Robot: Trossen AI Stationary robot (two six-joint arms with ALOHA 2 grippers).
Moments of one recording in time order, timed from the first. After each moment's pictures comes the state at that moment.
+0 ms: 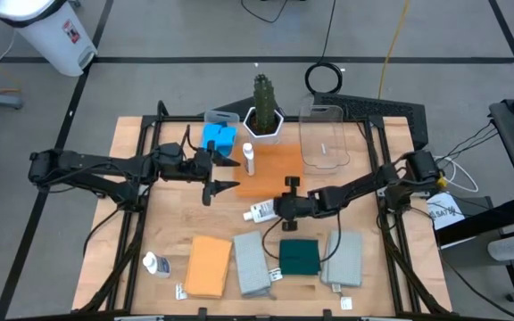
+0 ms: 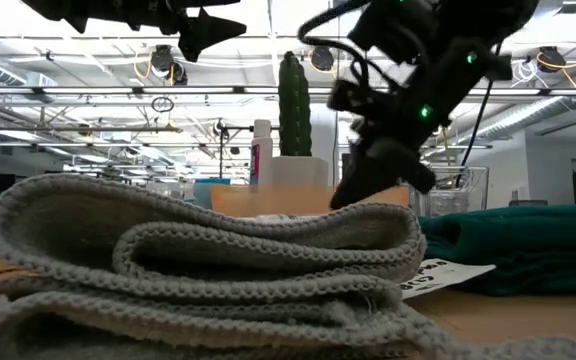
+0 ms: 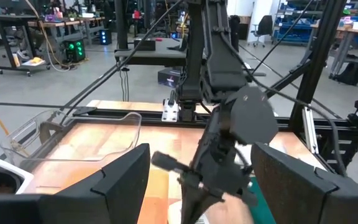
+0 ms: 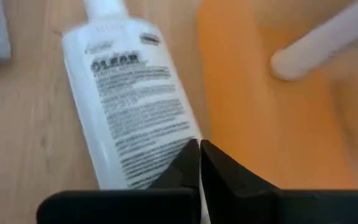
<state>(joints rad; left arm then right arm) 0.08 1.08 0.67 0.33 0.10 -0.03 0.17 1.74 0.88 -0.07 0.44 -0.04</state>
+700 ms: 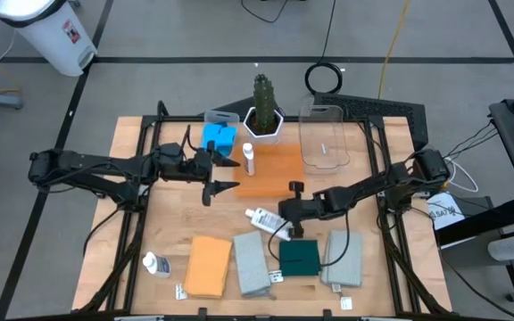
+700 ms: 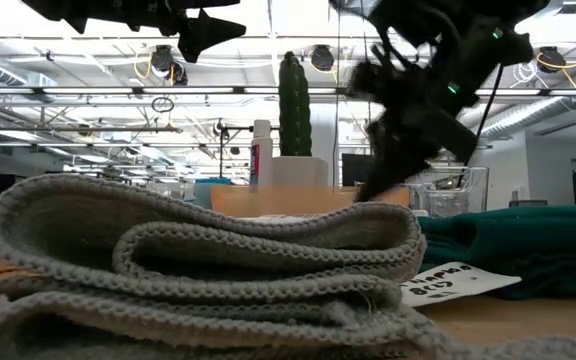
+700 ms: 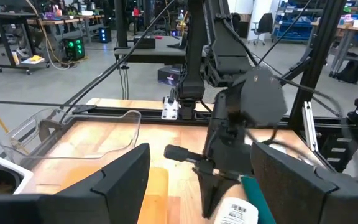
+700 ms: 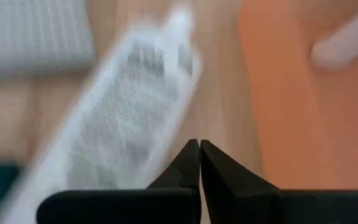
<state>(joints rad) 0.08 1.08 0.67 0.32 0.10 -0.03 0.21 1.66 0.88 -0.10 0.31 0.09</state>
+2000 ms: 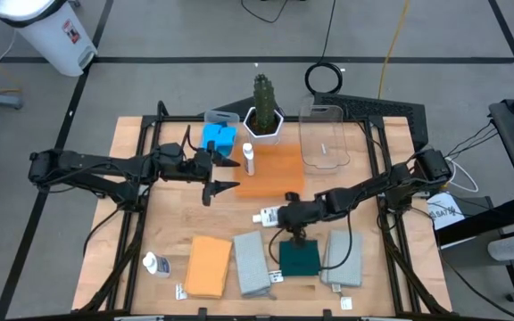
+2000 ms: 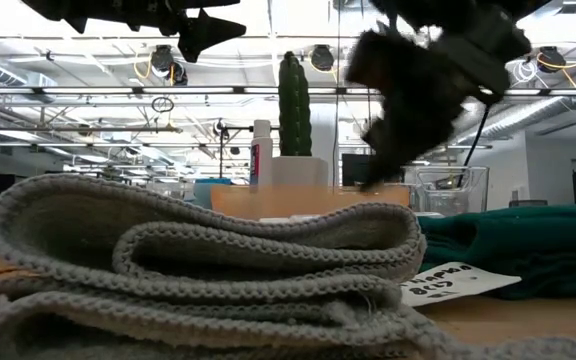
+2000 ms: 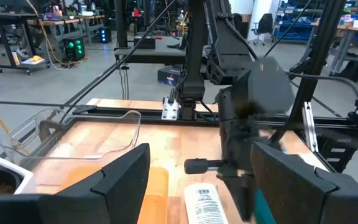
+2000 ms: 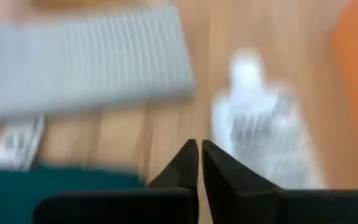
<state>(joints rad) 0.08 1.08 0.67 0.32 0.10 -0.03 0.23 1.64 0.88 0.00 0.03 0.17</state>
